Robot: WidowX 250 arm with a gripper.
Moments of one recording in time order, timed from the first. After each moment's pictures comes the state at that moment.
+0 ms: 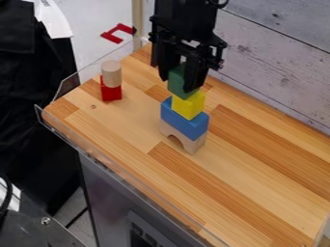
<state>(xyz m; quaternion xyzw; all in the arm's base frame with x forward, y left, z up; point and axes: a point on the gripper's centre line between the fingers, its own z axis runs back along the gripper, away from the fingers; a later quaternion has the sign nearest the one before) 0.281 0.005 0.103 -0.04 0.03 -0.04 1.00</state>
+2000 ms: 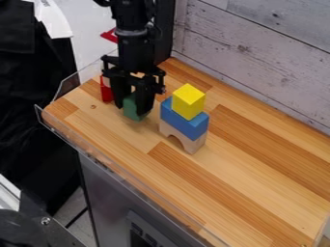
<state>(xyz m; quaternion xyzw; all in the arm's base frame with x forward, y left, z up) 0.269 0.067 0.021 -0.07 0.07 0.03 0.99</state>
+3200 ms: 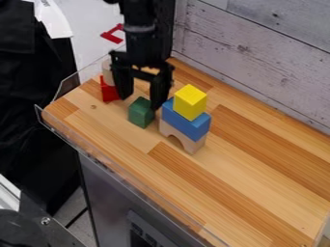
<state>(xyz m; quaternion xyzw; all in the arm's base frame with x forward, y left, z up) 0.281 0.068 0.047 -0.06 0.03 0.04 1.00</state>
